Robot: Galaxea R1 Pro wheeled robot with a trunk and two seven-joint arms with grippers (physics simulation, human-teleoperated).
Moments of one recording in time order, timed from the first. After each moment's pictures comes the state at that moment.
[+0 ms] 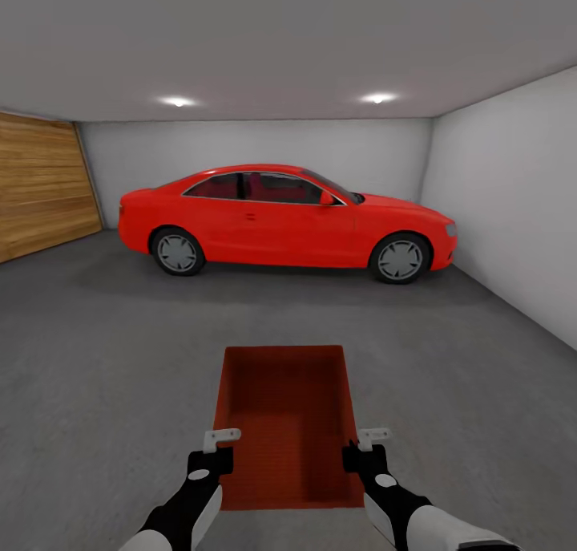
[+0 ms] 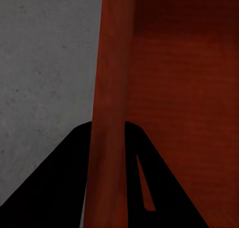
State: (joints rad) left arm -0.53 -0.15 0.01 -0.41 -0.01 0.01 0.26; right arm -0.67 0.10 0.03 -0.06 0.06 -0.29 -0.12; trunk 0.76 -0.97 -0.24
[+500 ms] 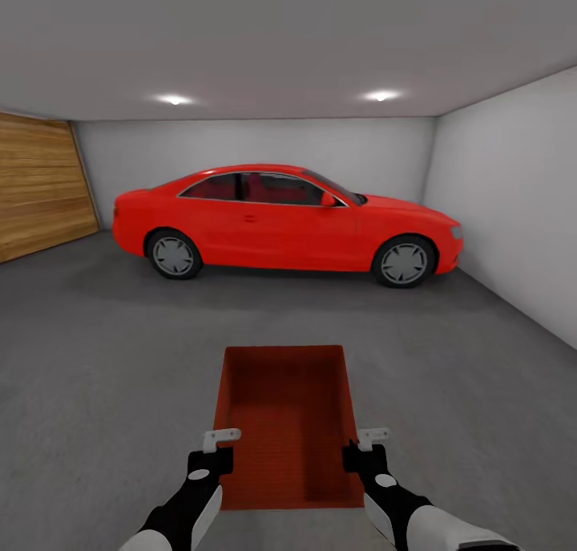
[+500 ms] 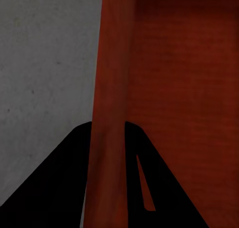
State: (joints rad) left arm -0.53 -0.15 0.01 -0.41 -0.01 0.01 0.26; right arm -0.67 0.10 0.03 -0.06 0.06 -0.29 -0.12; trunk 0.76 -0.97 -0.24
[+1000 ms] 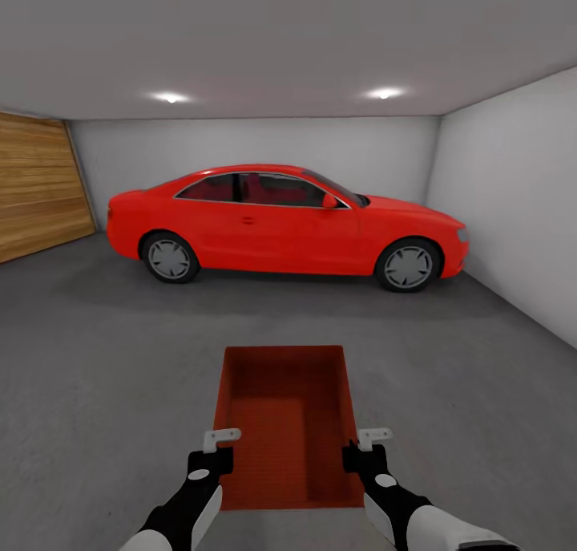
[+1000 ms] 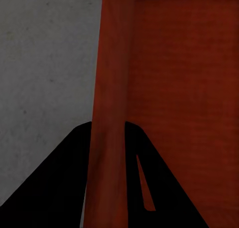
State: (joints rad) left arm -0.53 -0.15 0.01 -0.41 -0.01 0.01 0.26; right arm -0.67 0.10 0.03 -0.06 0.06 -0.29 -0.12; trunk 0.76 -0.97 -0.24
